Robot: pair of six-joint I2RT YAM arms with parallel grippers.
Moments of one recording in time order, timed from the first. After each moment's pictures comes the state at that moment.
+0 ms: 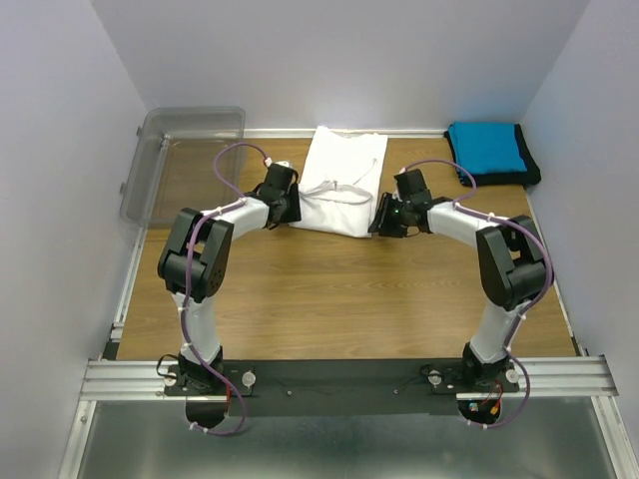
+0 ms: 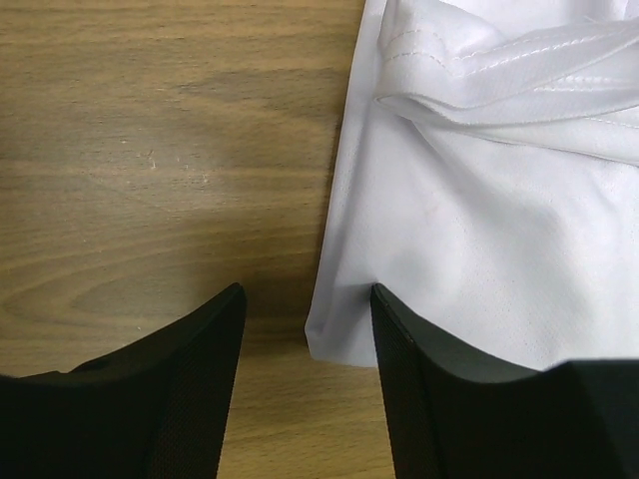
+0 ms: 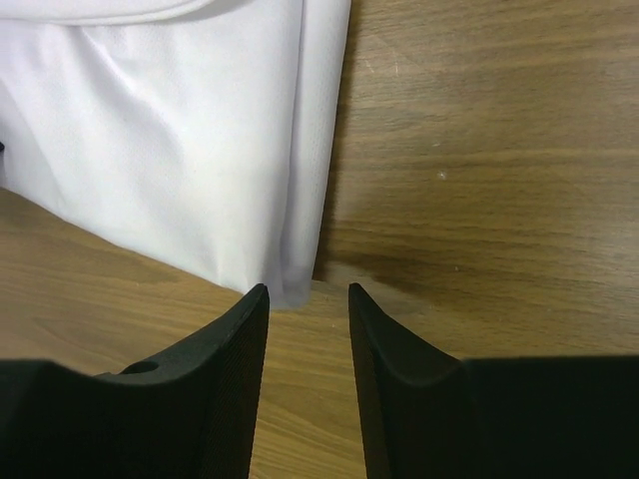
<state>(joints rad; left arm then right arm) -0.38 1.94 1.23 -0.15 -0.11 -0.40 0.37 1.85 1.13 -0.21 -0.16 0.59</state>
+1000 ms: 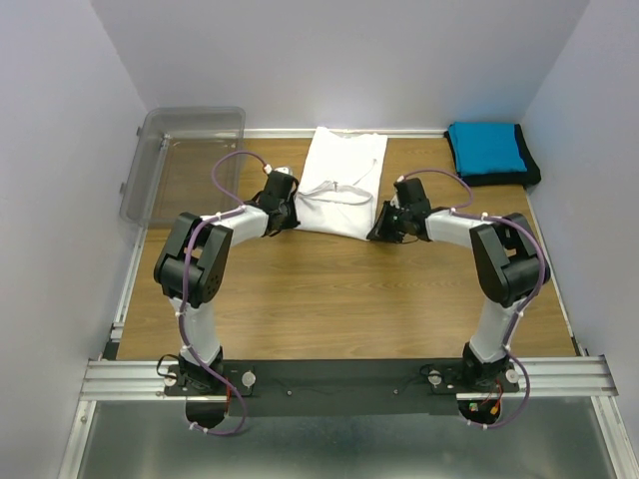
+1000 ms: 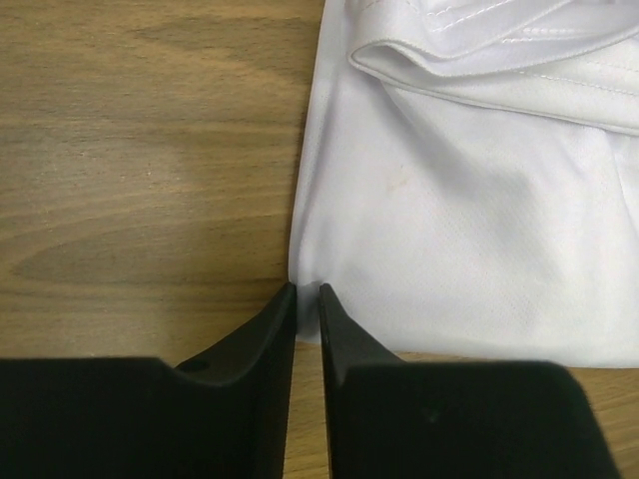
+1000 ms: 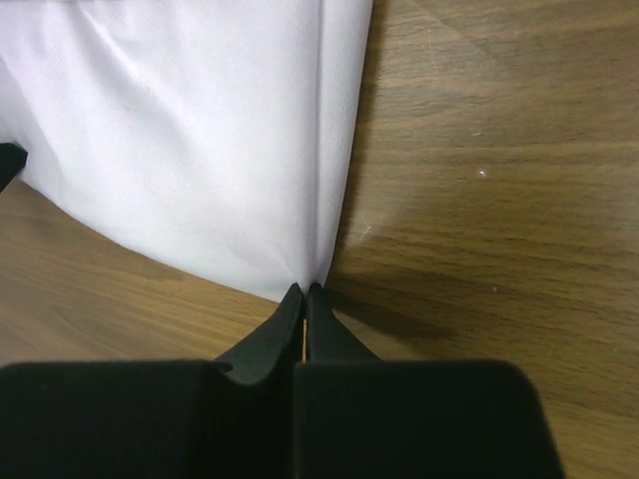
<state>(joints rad) -0.40 1.90 1.13 -0.06 -0.08 -0.45 0.37 1.87 1.04 -0.07 -0.24 0.63</state>
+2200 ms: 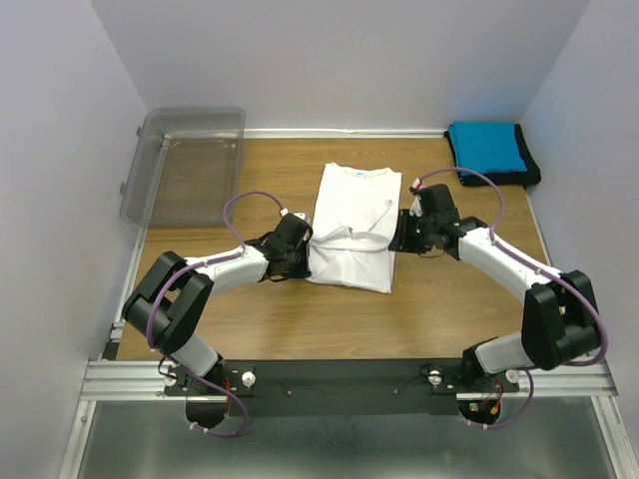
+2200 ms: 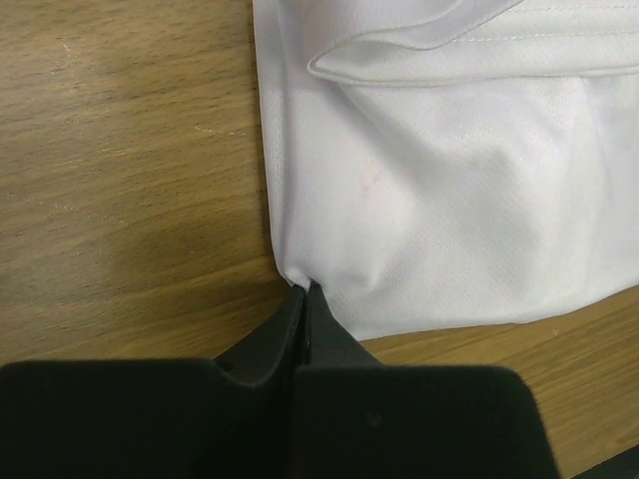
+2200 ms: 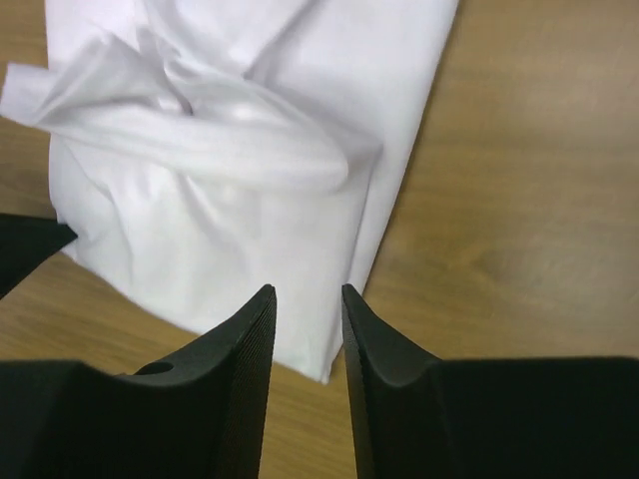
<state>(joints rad) -0.63 1.58 0.78 -0.17 0.03 -0.59 0.37 1.41 0.86 -0.38 -0.16 0.42</state>
